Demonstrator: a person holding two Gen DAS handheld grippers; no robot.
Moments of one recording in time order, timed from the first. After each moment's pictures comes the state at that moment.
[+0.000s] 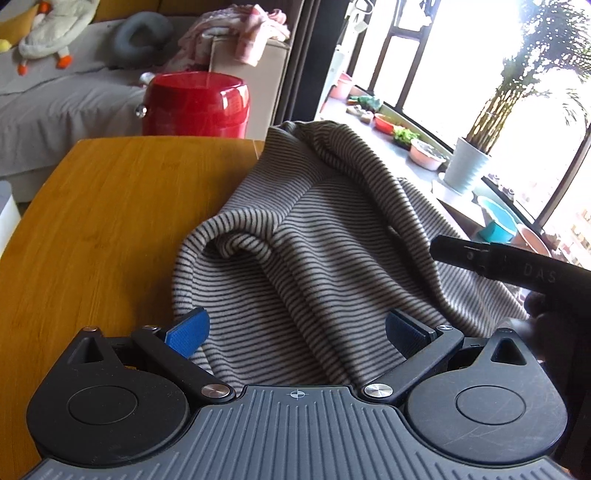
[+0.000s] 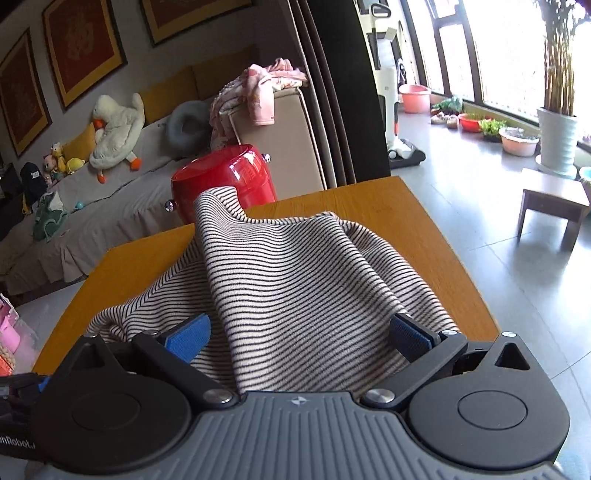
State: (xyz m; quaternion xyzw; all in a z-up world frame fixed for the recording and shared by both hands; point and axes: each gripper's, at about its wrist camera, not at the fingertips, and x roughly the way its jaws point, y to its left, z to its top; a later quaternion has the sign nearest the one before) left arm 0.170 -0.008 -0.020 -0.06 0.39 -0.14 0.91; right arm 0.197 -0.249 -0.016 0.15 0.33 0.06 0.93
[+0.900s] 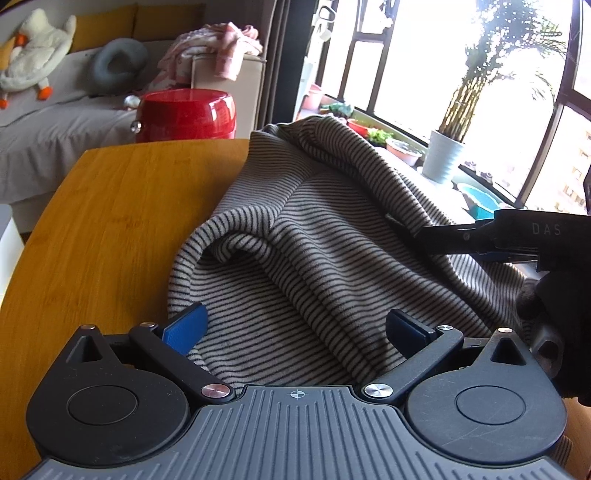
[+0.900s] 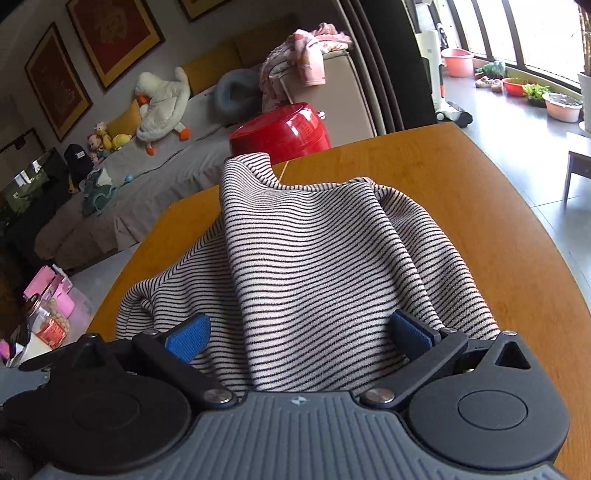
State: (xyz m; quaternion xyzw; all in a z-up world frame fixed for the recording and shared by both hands) left arm 0.105 0.038 -0.034 -0.02 0.35 -0.19 0.92; right arm 0.134 -0.217 -0.021 0.14 0.36 0.16 0.91
